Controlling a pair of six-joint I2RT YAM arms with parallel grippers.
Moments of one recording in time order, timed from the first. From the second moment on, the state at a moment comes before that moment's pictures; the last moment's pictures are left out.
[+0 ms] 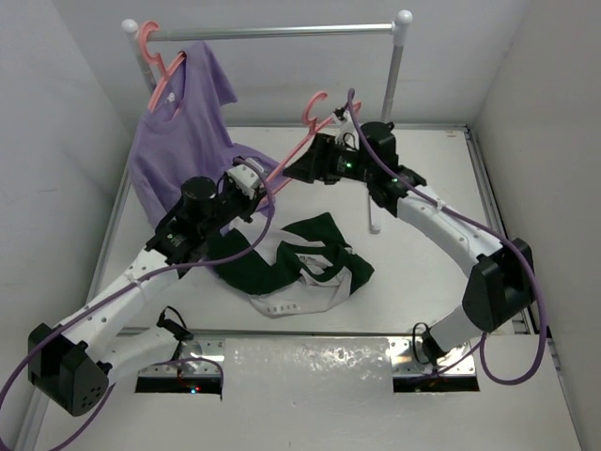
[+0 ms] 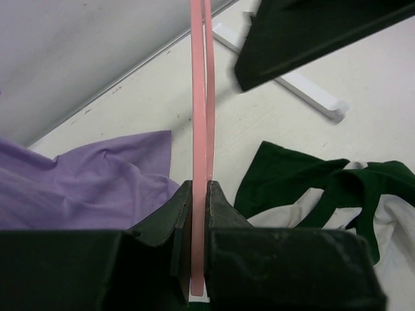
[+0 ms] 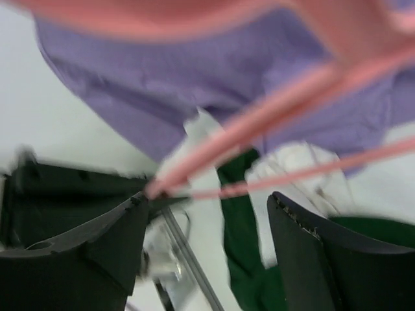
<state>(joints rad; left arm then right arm) -0.51 1.02 0.84 0.00 0.15 0.20 0.54 1.56 1.26 0.08 -0.46 0.70</state>
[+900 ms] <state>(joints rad) -0.44 0.96 0.87 -0.27 0.75 0.32 0.42 1.17 1.57 -1.01 -0.34 -0.73</state>
